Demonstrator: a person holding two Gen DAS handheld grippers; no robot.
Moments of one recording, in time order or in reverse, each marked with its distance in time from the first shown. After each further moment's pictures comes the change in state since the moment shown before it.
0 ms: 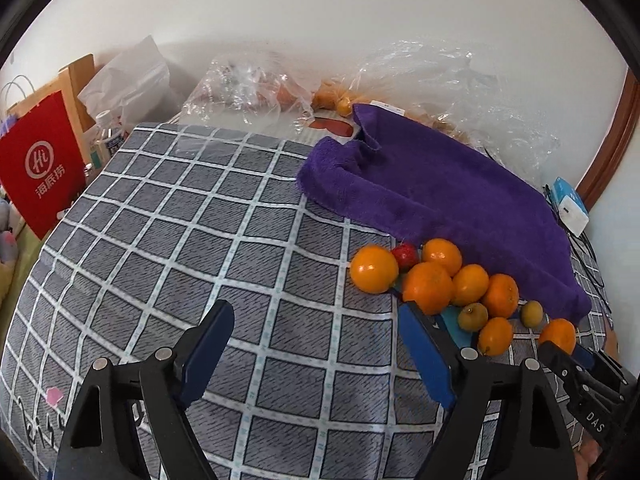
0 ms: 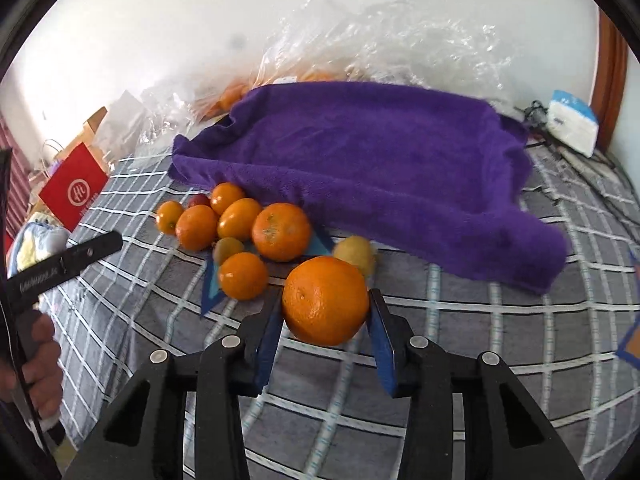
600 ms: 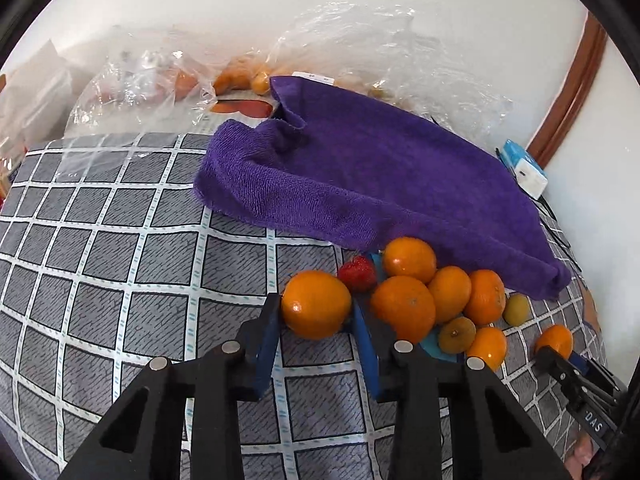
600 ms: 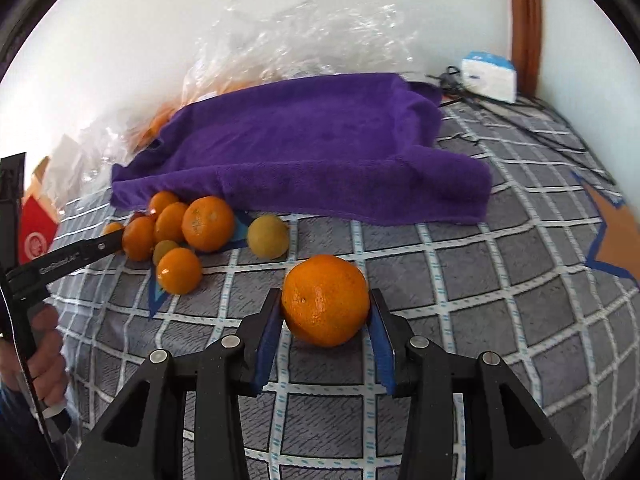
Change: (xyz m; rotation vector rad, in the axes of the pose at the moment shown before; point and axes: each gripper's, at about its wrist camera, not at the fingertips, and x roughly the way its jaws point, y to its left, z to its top) left arm 0.054 -0.016 0.021 0.147 0.074 -0.240; right arm -0.007 -0.018 -0.030 0.227 -0.037 -0.192
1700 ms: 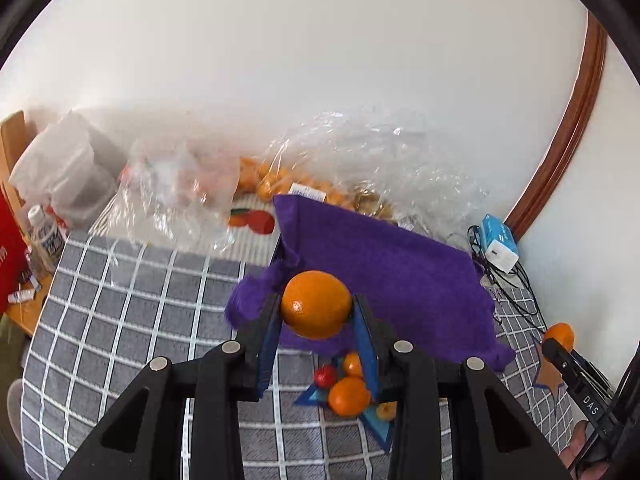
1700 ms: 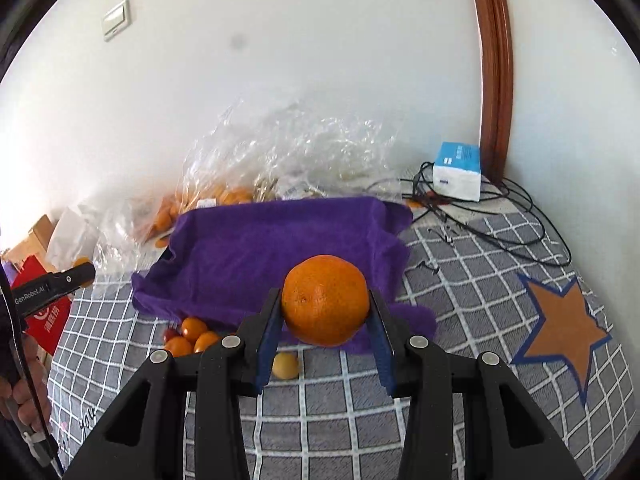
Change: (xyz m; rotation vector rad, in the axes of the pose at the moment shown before) left arm -0.088 -0.015 0.085 -0.034 -0.166 0.005; right arm -0.078 0.003 0.080 0.037 -0.209 -0.032
